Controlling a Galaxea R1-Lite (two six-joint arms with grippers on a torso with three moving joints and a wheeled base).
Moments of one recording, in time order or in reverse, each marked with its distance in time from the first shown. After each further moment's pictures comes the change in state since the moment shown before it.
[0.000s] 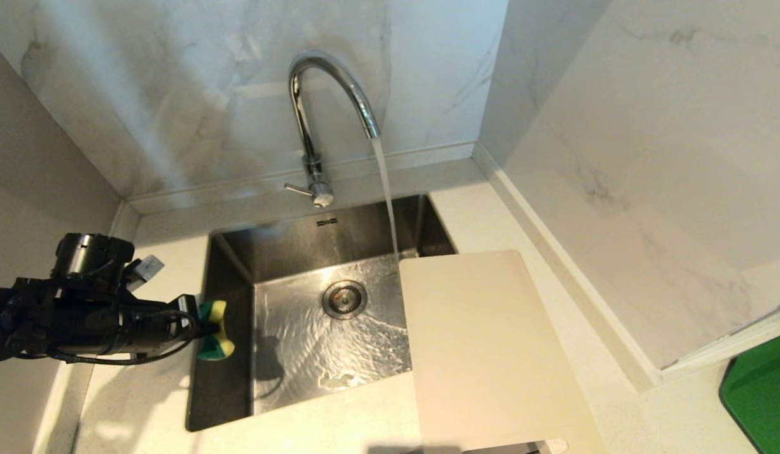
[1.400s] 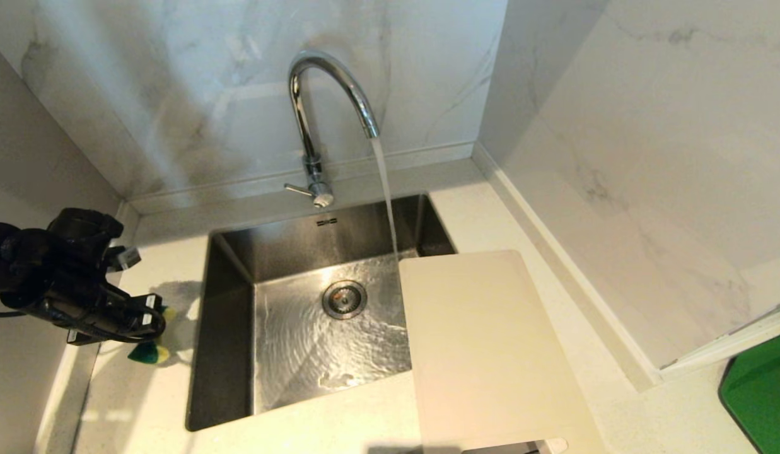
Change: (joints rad) left arm 0.130 0.082 -0.323 0.508 0.278 0.319; right arm 0.000 -0.008 0.000 -0.002 -0.018 0.050
